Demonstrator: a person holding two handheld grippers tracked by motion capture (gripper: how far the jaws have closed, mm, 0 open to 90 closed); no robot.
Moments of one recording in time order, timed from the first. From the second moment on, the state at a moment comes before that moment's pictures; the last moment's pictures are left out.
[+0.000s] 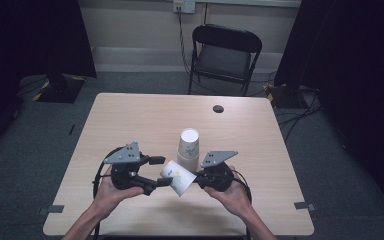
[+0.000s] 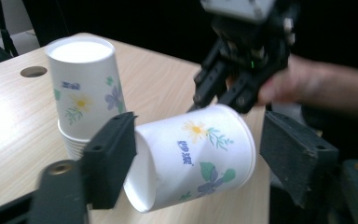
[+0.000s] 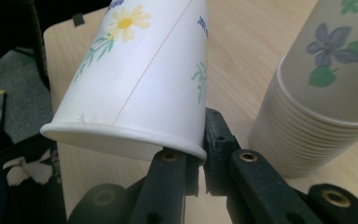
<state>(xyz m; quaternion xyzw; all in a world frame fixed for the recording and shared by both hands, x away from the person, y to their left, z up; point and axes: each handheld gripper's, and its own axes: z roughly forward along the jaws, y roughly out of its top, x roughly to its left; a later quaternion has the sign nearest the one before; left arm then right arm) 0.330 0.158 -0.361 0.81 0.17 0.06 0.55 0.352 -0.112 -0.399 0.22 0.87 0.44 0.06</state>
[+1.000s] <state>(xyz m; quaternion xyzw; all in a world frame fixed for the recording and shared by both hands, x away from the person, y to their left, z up) 0.316 0.119 -0.394 0.91 0.03 0.15 0.39 0.353 -0.095 -0.407 0.19 0.90 0.39 0.03</state>
